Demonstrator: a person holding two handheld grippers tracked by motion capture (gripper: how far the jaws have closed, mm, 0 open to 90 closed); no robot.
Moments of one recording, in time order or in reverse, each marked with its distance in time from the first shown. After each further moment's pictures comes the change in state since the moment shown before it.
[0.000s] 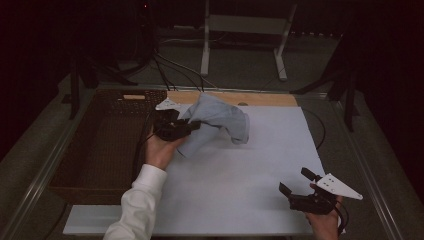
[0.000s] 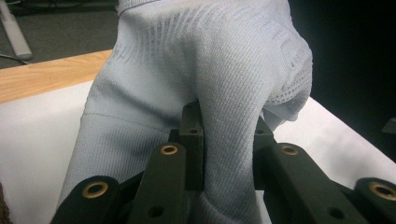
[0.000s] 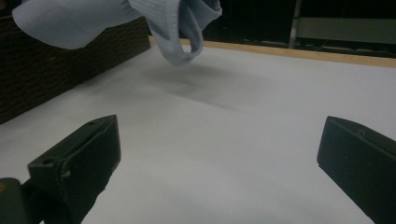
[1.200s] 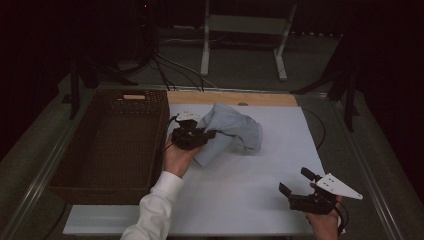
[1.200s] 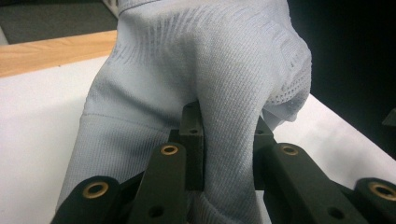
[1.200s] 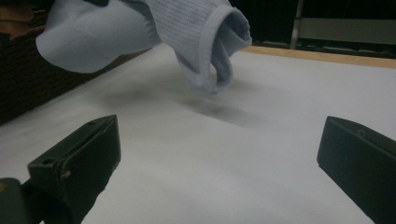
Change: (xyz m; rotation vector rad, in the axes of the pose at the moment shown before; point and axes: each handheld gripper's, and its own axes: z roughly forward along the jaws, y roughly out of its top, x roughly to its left) left arm -0.026 -0.021 0.041 0.023 -0.044 -0.018; right arm 0.000 0.000 0.000 0.000 0.006 -0.003
